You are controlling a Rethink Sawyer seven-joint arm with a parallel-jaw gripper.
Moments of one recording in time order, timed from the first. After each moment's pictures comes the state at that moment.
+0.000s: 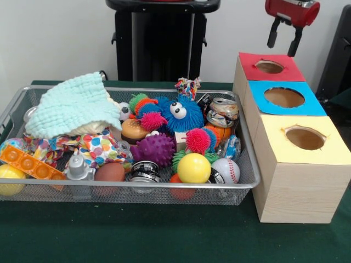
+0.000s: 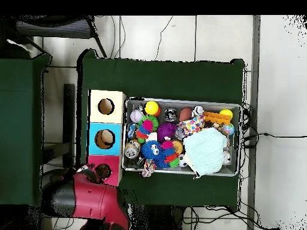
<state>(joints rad) 0.41 -0.80 -0.31 1.99 0.35 0.45 2.48</state>
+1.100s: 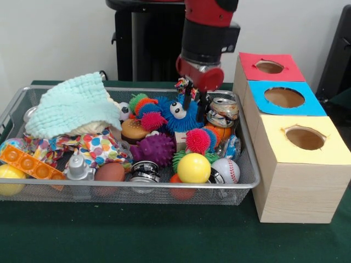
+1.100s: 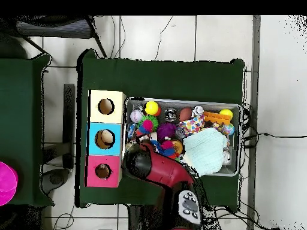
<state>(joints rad) -0.08 -0.58 -0.14 1.93 0.23 0.09 2.48</state>
